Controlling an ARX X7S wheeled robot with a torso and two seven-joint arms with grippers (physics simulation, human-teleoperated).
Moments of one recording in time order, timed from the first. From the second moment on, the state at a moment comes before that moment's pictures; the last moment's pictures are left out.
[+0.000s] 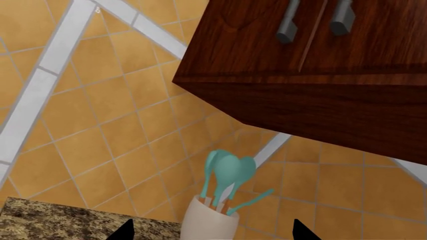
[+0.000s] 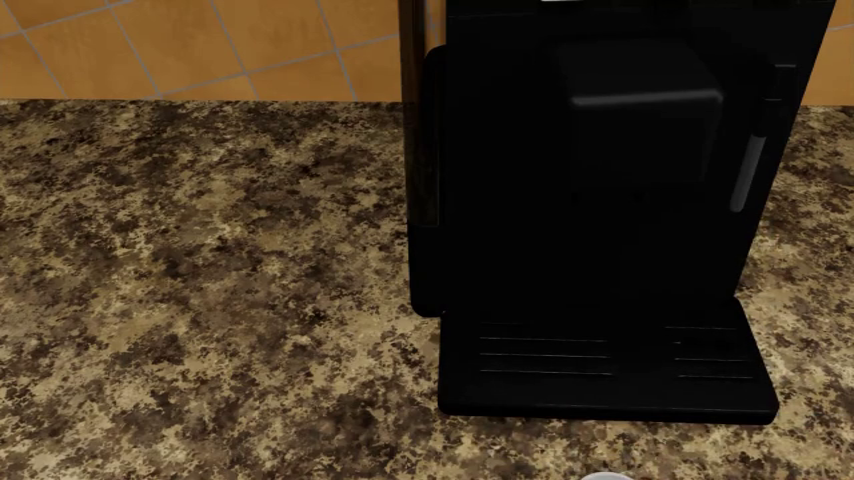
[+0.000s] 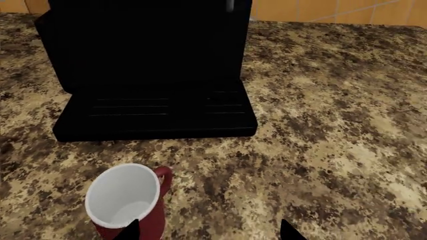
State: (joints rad) left arm -0.48 -0.22 -0.22 0.57 -0.11 -0.47 -0.81; right arm 0.03 0.71 0.49 -0.99 1.95 1.22 1.33
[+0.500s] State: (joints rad) left arm -0.48 -0.23 -0.22 0.57 -0.12 -0.47 -0.82; right arm -0.68 1.04 2.15 -1.01 2.86 1.17 1.55
